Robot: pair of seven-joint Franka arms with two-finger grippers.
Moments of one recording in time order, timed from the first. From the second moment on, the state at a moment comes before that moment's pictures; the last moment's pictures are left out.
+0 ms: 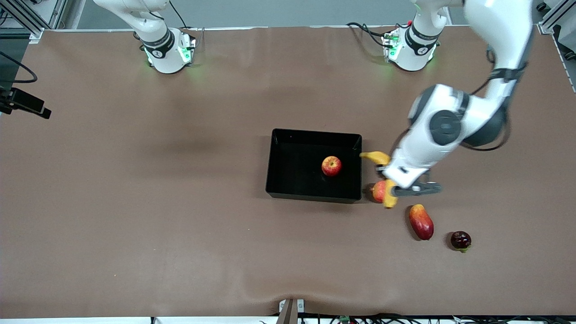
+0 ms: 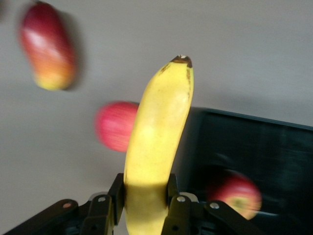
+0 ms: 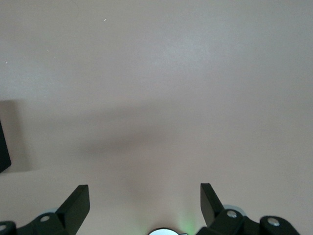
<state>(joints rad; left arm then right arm) -0.10 0.41 -0.39 -1.75 0.16 2.11 -0.65 -0.09 0.02 -0.03 -1.49 0.02 1.42 0.03</state>
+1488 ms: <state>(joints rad) -0.46 0.78 -0.33 -1.52 0.34 2.31 -1.03 -0.09 0.03 -0.03 -1.49 0.02 1.42 0.03</state>
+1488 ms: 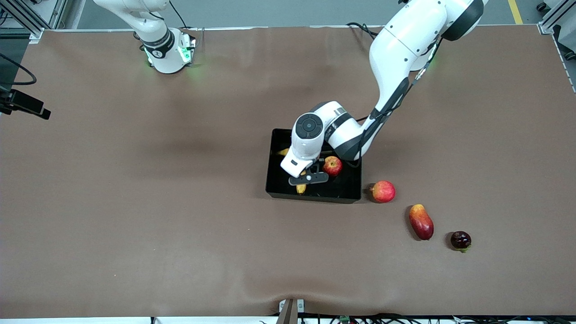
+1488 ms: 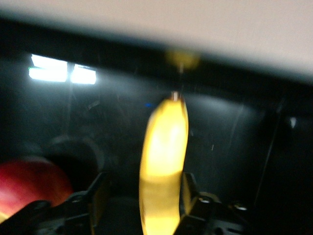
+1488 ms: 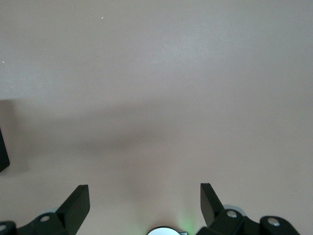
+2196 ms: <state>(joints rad) -0.13 0.36 -0.32 -1.45 0.26 1.88 -0.68 -0.09 0.03 -0.03 -1.49 0.02 1.42 0.03</state>
